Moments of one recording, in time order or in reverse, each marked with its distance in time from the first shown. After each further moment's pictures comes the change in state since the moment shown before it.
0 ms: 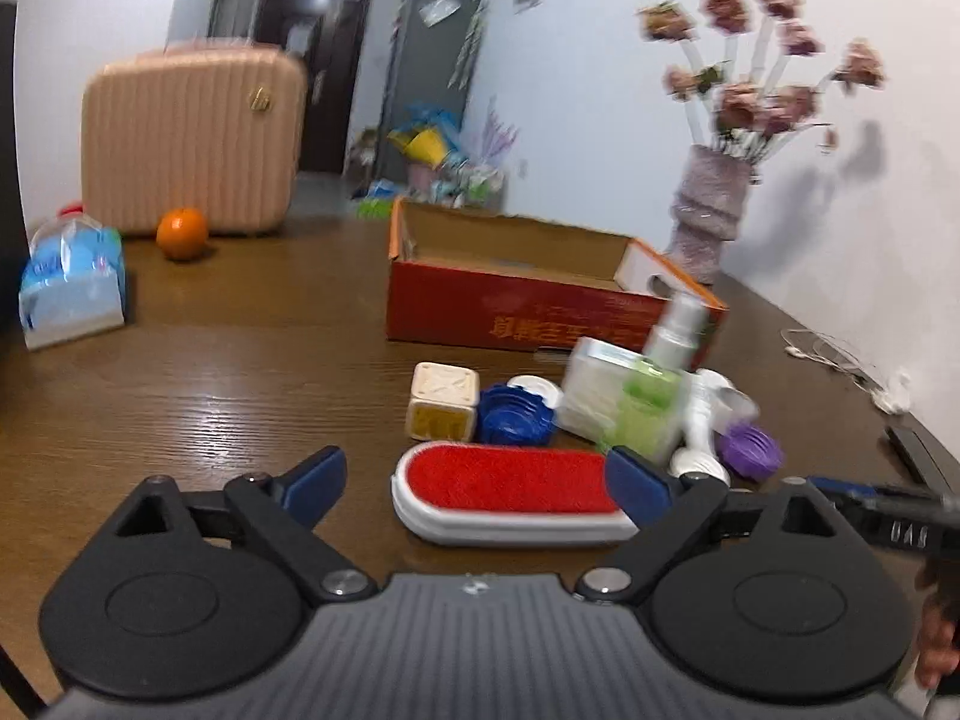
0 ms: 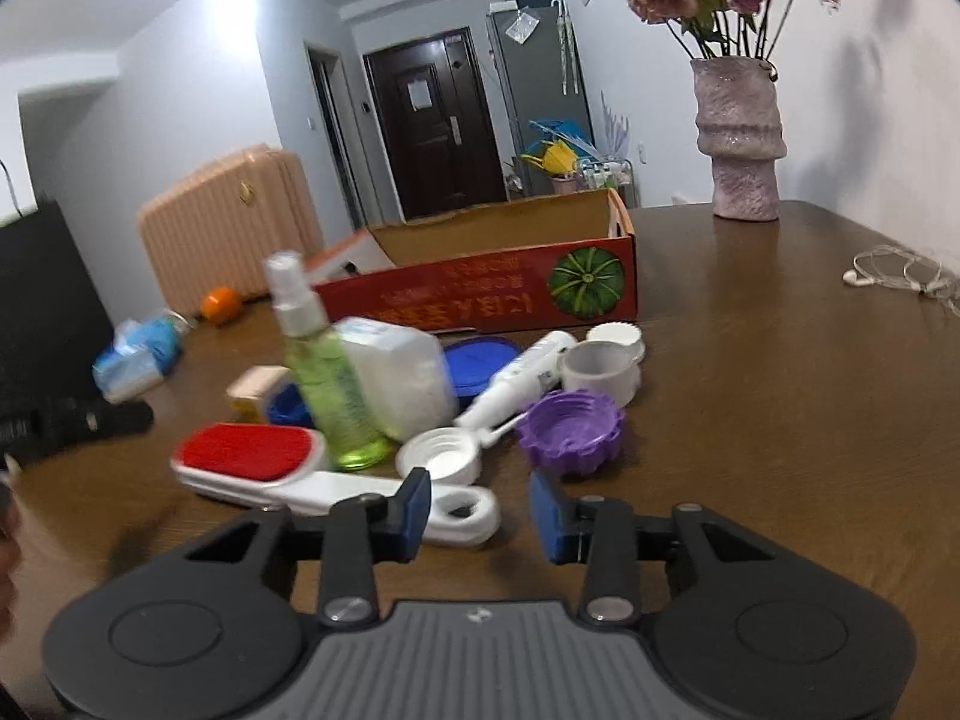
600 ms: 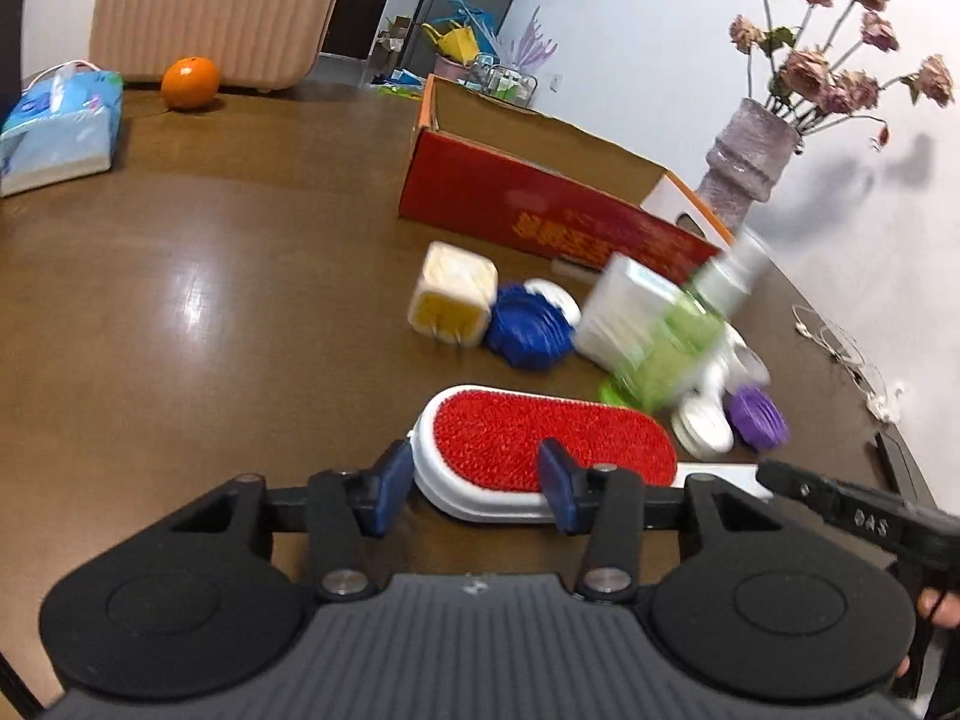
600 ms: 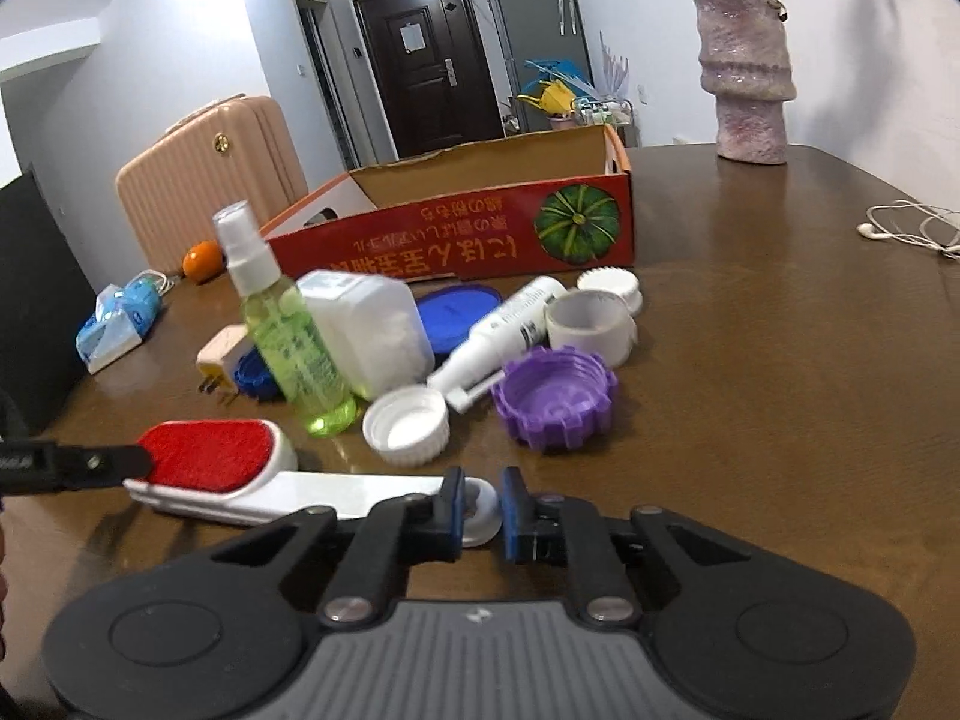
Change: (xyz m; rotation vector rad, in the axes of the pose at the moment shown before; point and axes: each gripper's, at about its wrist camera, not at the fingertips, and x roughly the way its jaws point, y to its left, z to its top) left arm 0.051 0.028 -0.001 -0.204 0.227 -0.052; right arm 0.015 -0.012 0.001 0.031 0.130 0.013
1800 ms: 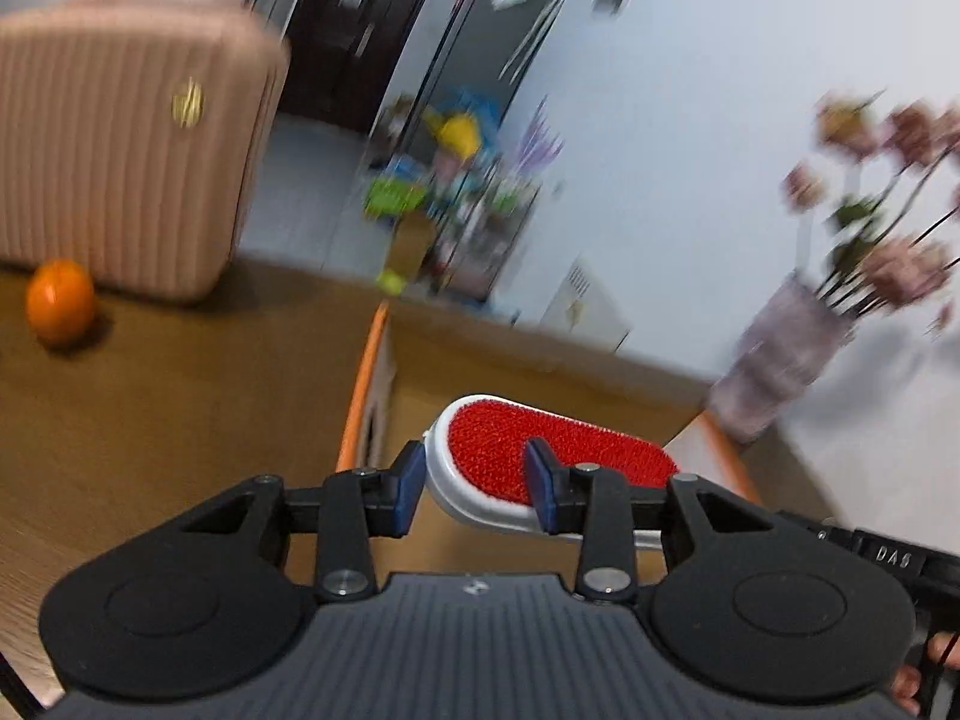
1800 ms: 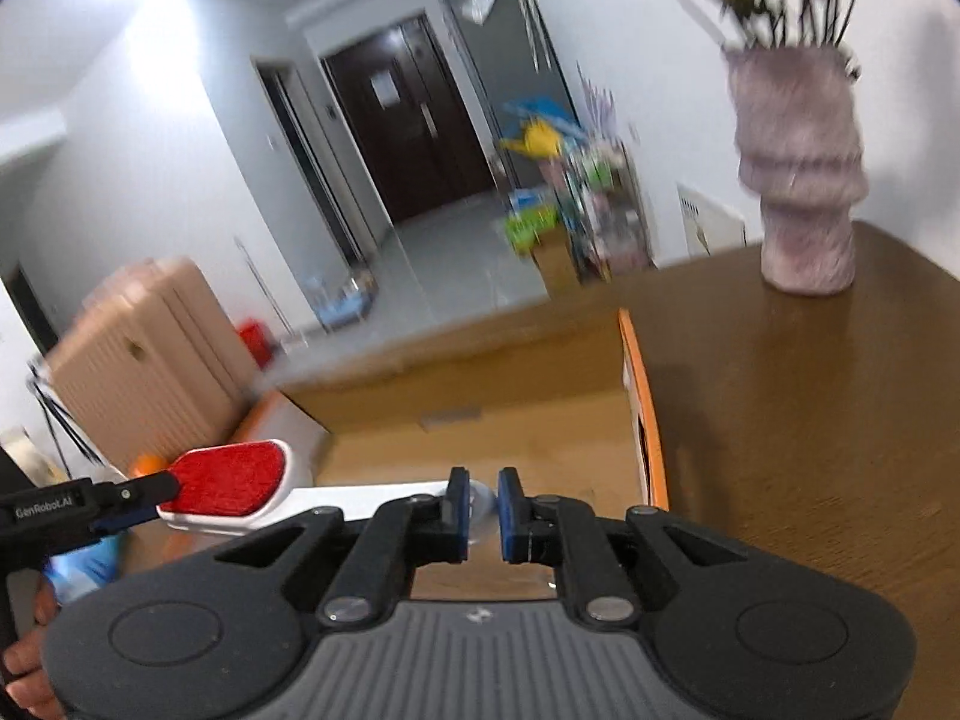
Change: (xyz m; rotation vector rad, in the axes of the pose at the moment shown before) left arm 0.093 -0.033 0.213 -0.035 -0.194 -0.017; right arm 0.134 -0.049 0.224 0.108 -0.062 0.034
